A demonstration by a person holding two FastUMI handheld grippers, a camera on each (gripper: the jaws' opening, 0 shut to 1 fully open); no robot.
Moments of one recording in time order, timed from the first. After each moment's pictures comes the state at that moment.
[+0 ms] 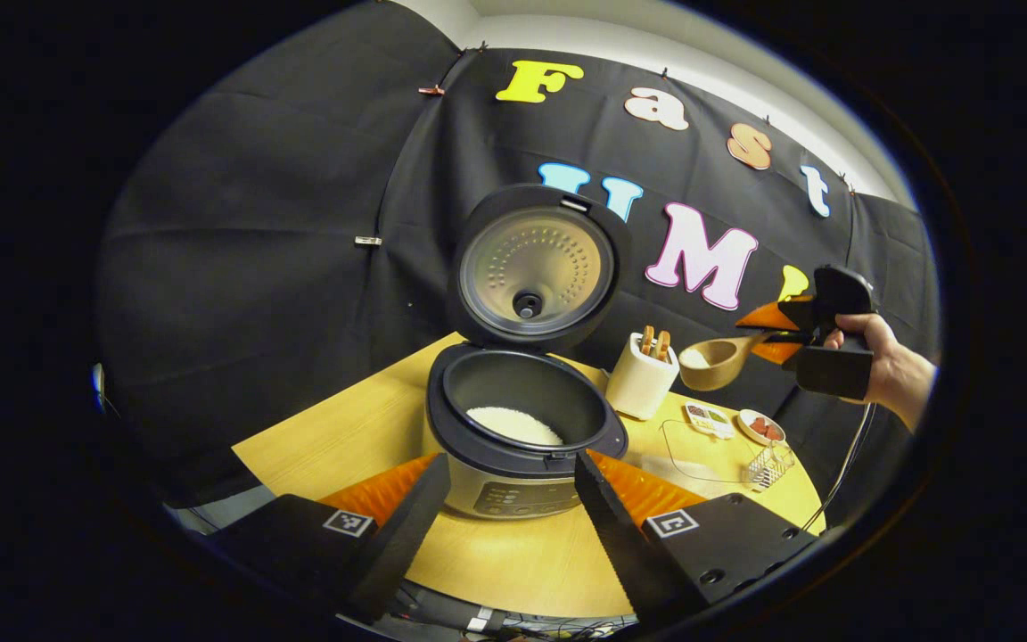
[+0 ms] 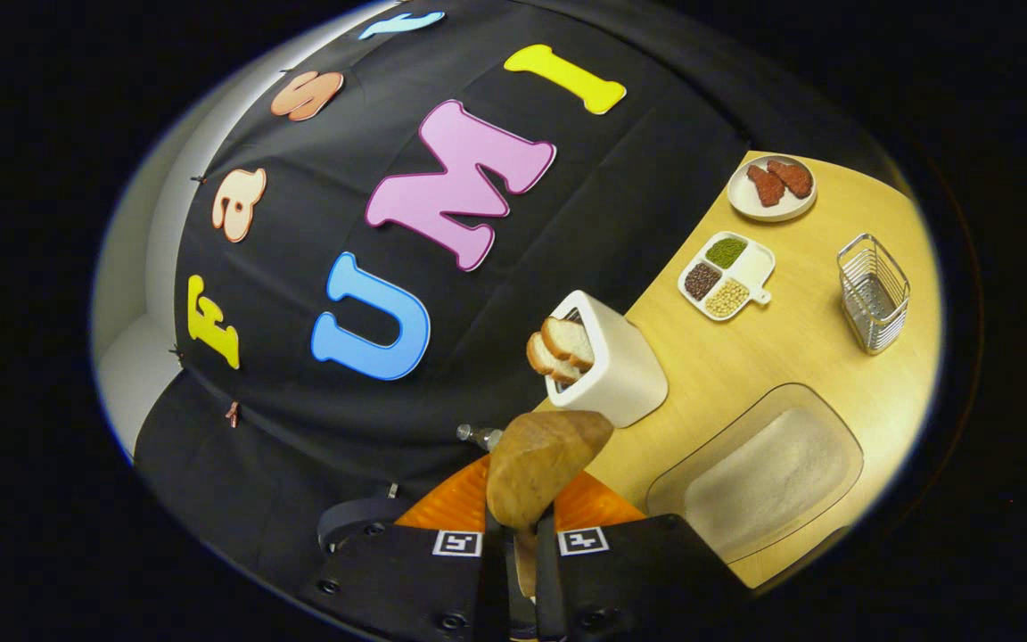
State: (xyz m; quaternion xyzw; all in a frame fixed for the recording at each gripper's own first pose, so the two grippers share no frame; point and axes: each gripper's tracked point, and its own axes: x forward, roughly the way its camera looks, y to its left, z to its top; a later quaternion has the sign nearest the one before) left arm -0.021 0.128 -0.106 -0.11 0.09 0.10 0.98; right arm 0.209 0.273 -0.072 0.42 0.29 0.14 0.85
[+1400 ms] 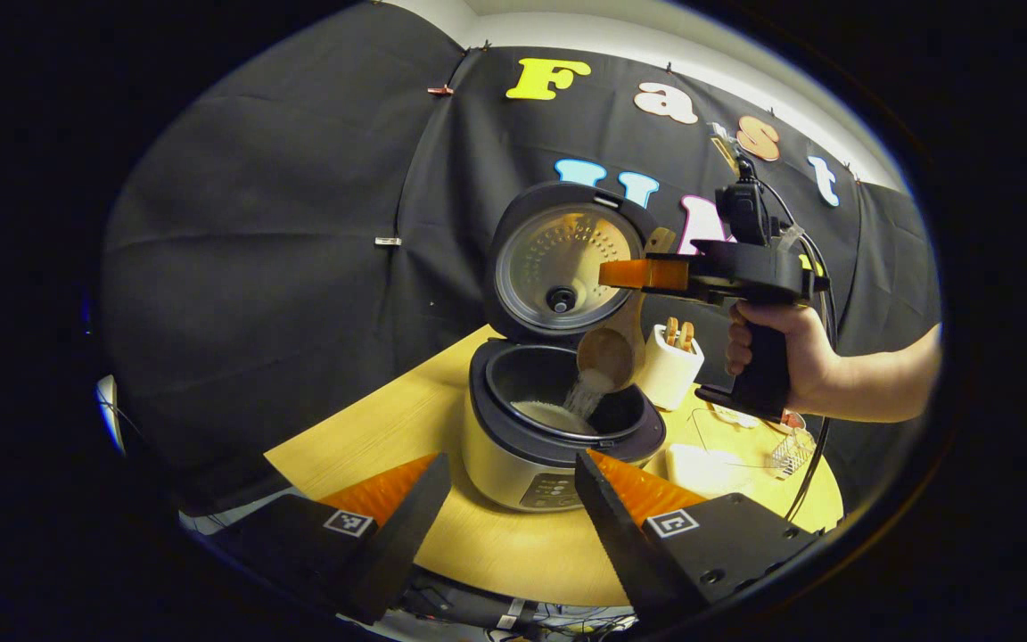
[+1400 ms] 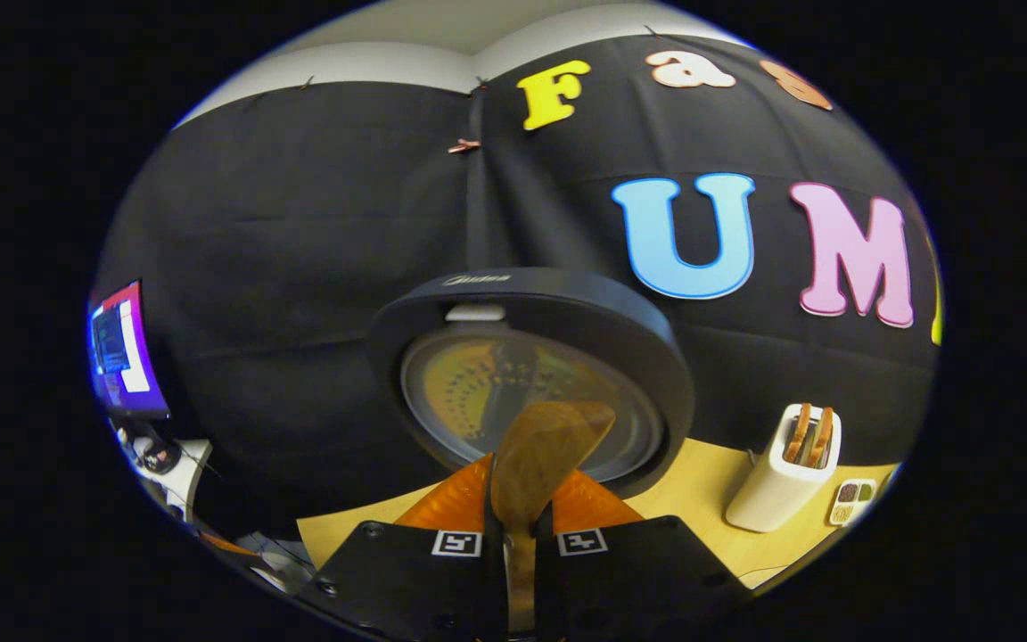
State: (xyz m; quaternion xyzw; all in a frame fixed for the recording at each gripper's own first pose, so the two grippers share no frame) left arm -0.038 0.157 -0.117 -0.10 0.10 0.13 0.98; right arm 0.081 0.514 -0.089 -0.06 0.12 0.51 0.85
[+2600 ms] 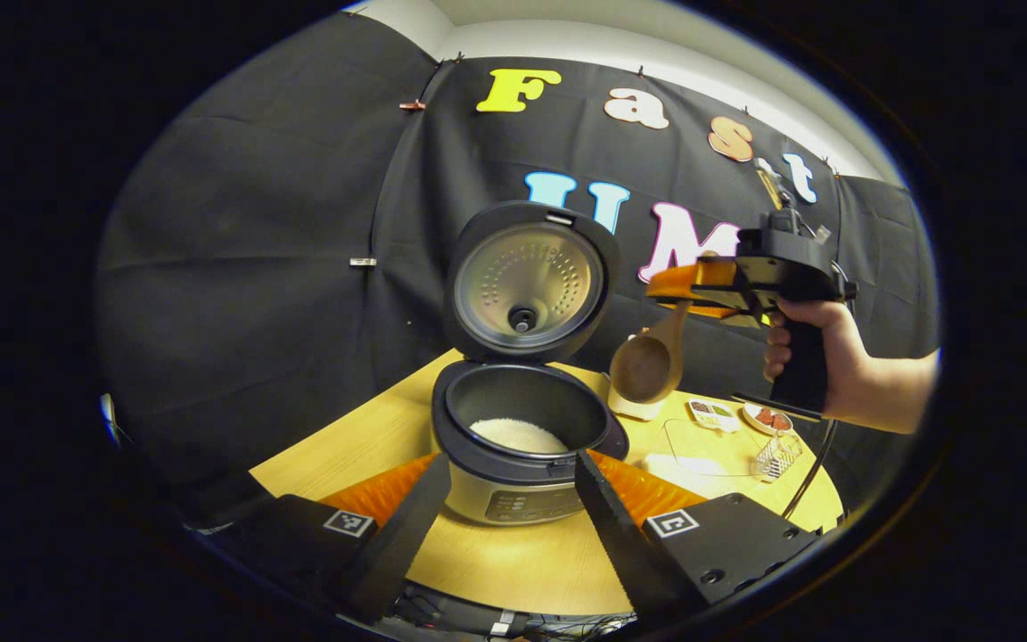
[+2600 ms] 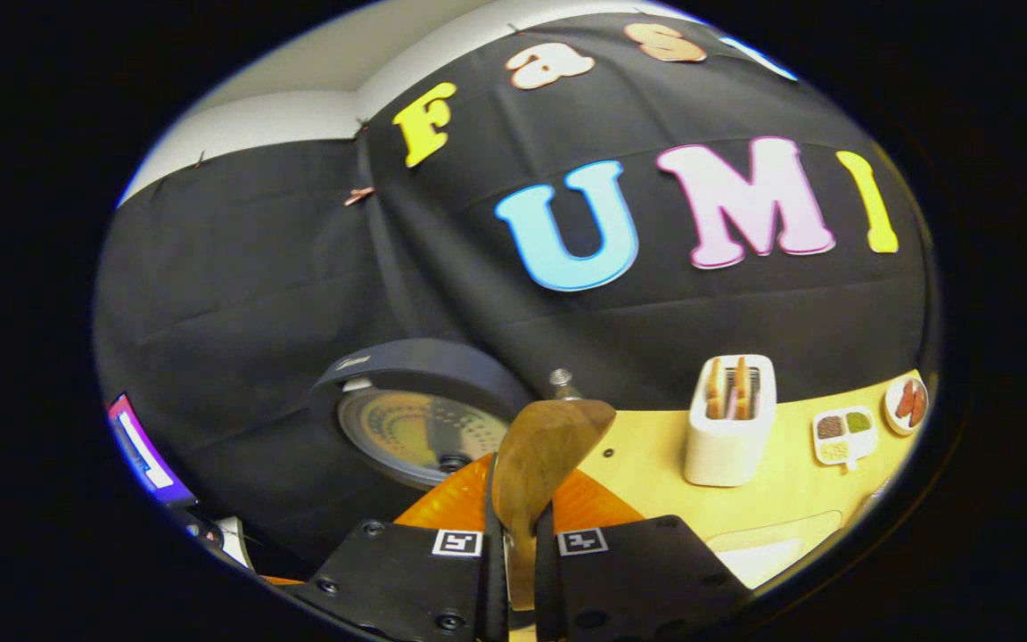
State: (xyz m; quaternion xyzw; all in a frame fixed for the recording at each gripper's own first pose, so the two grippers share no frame) left arm -0.020 0.118 -0.087 -0.07 0.07 0.10 0.99; right arm 0.148 0.369 -0.045 0.10 0.18 0.35 0.92
